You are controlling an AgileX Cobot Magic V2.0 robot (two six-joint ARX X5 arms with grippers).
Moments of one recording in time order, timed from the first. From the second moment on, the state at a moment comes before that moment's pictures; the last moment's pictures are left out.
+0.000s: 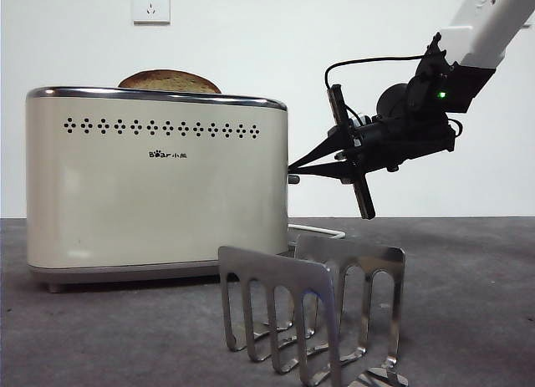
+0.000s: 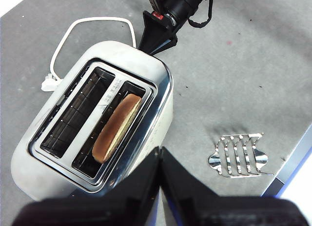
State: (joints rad) left arm -0.66 1.37 1.88 -1.32 0.01 0.13; right arm 0.22 2.22 1.64 -0.34 -1.22 0.58
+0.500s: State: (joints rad) left arm -0.66 1.37 1.88 -1.32 0.01 0.13; right arm 0.22 2.24 1.65 -0.36 -1.19 0.56
